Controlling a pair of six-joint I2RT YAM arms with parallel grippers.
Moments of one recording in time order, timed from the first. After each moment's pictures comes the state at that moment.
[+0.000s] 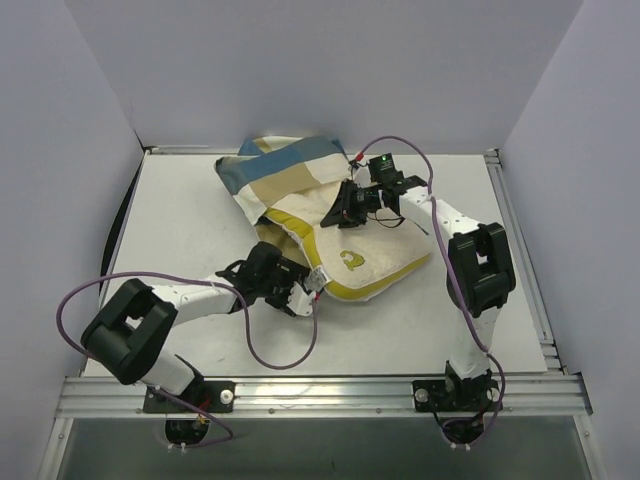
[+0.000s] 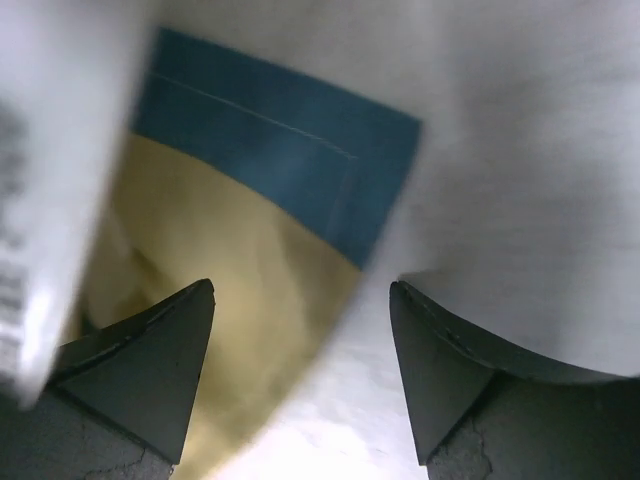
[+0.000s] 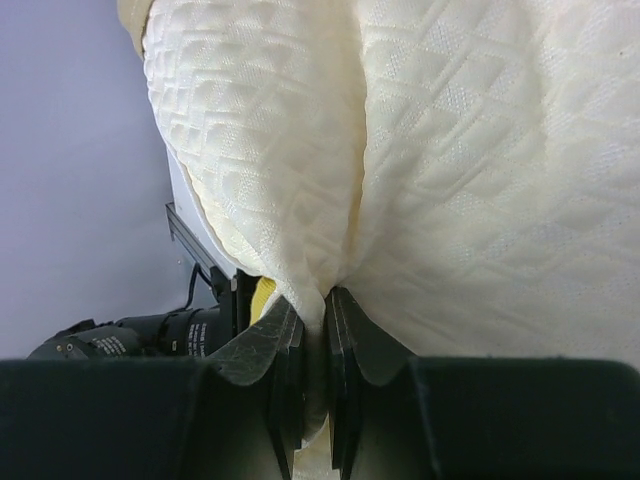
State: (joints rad) left arm -0.66 1.47 0.63 0.01 0.34 1.27; right arm 0.39 1.95 1.50 -0.42 -0.71 0.62
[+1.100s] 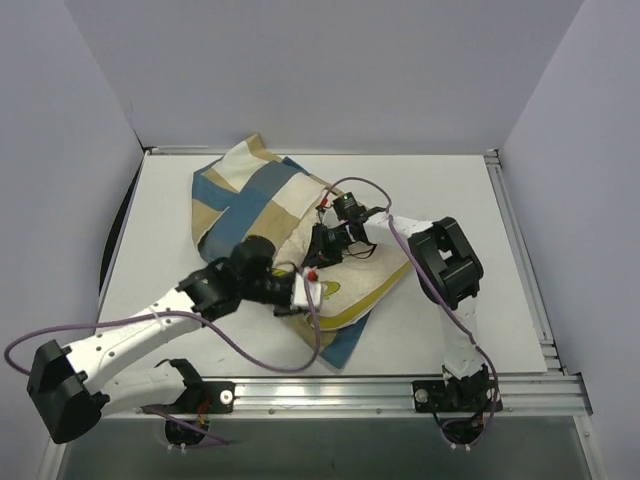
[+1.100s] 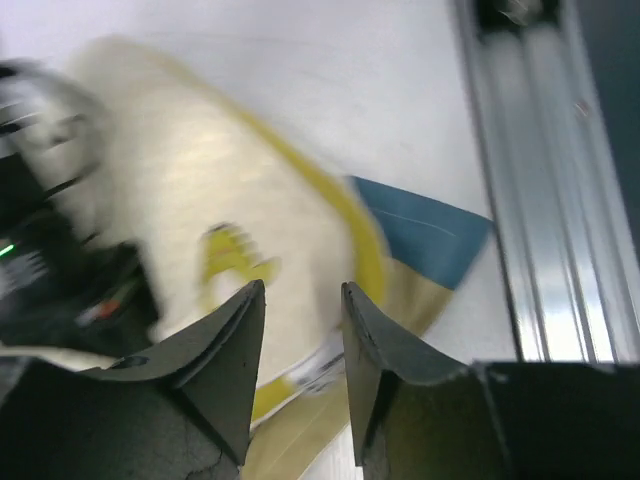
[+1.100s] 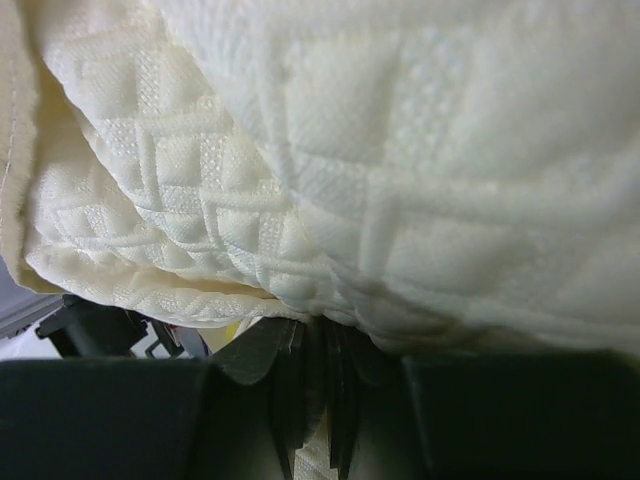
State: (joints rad) left arm -0.90 1.11 0.83 -0.36 0.60 0.66; right arm 0.55 2.13 1.38 -0.32 -0.71 0.59
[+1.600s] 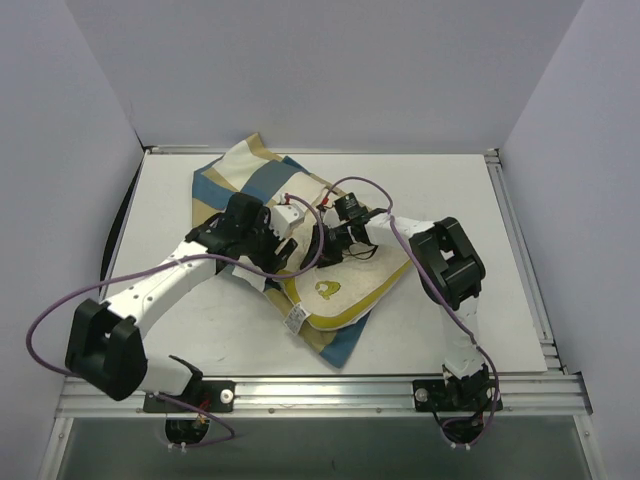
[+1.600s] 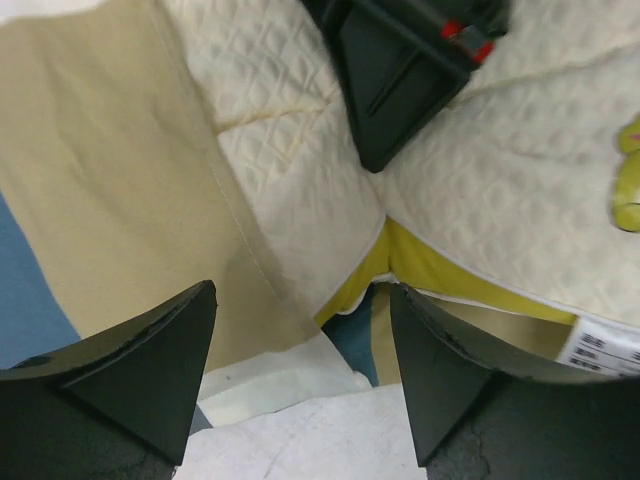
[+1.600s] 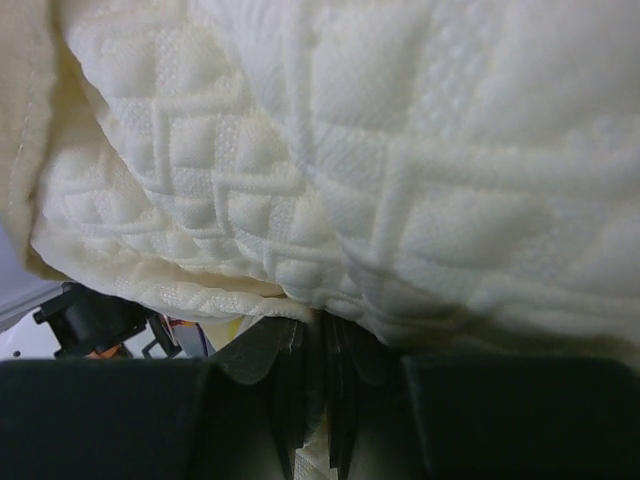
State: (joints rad) left arm -0.52 1.36 1.05 -0.50 0.21 0.30; right arm 0.55 2.11 1.34 -0.26 -0.72 0.60
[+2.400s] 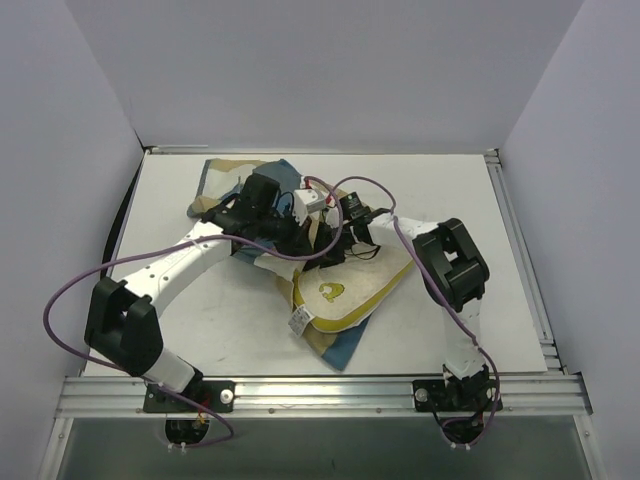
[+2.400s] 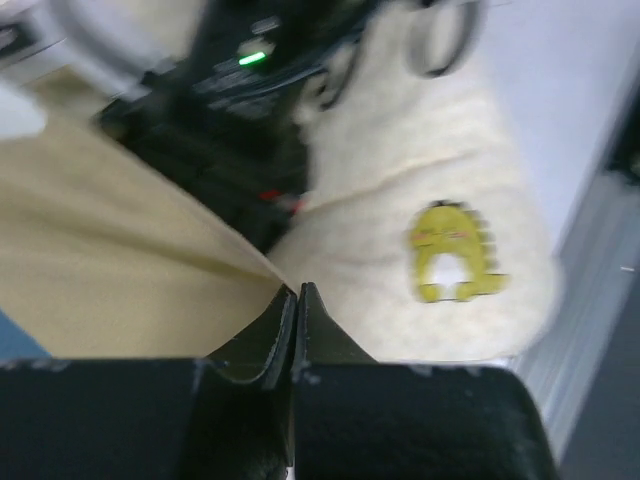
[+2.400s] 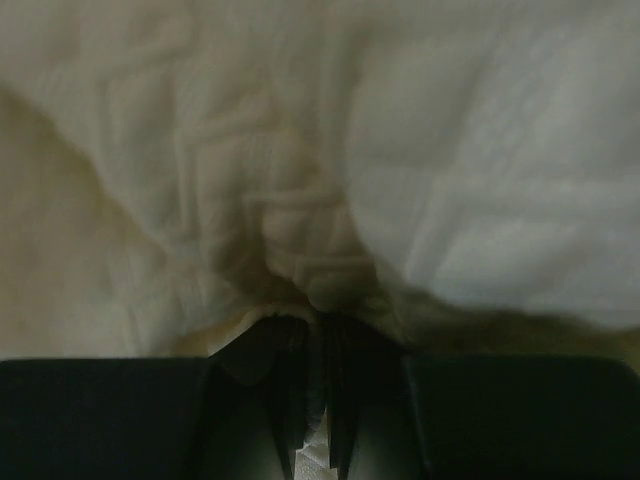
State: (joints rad) left arm -0.52 1.55 1.25 -0.53 0.55 0.21; right arm 0.55 2.08 1.32 -0.25 -0.72 0.60
